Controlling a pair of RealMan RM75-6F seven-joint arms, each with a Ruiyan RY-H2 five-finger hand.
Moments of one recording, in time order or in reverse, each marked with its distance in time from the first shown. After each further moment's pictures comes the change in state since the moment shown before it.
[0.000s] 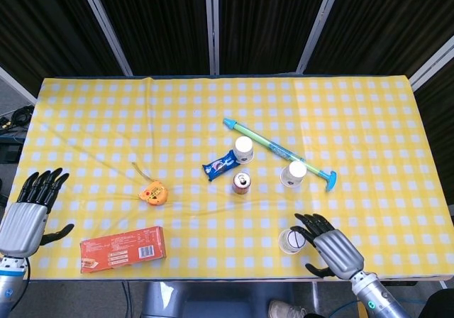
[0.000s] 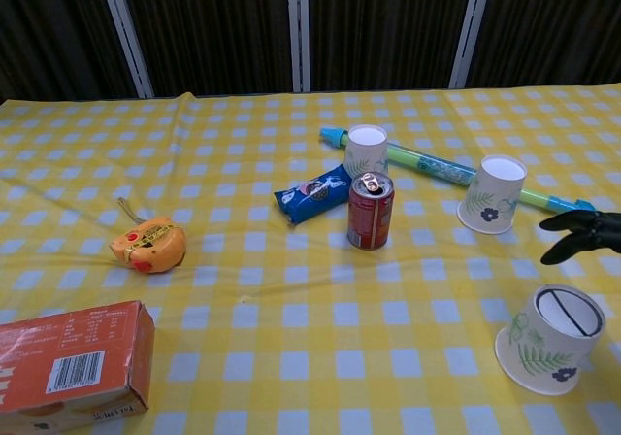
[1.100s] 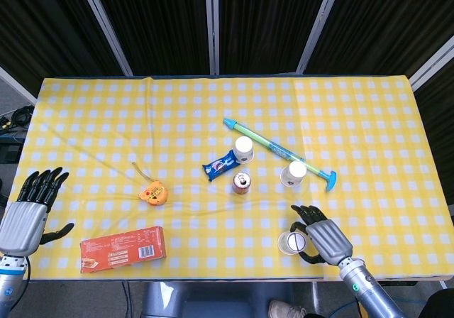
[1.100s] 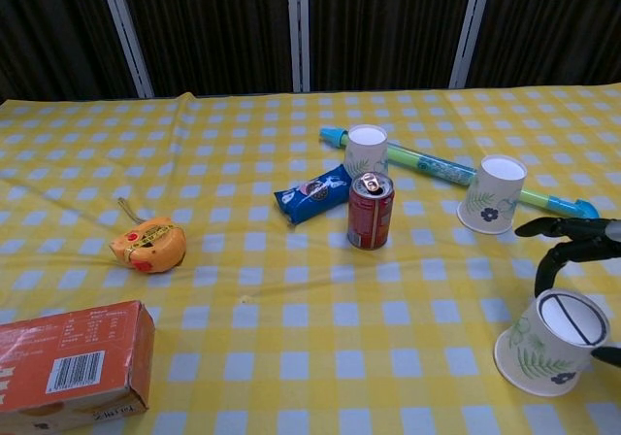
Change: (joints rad) left arm -0.003 0.002 -0.002 0.001 -0.005 -0.004 -0.010; right arm 0.060 -0.098 0.049 0.034 0.195 -0.069 -0.114
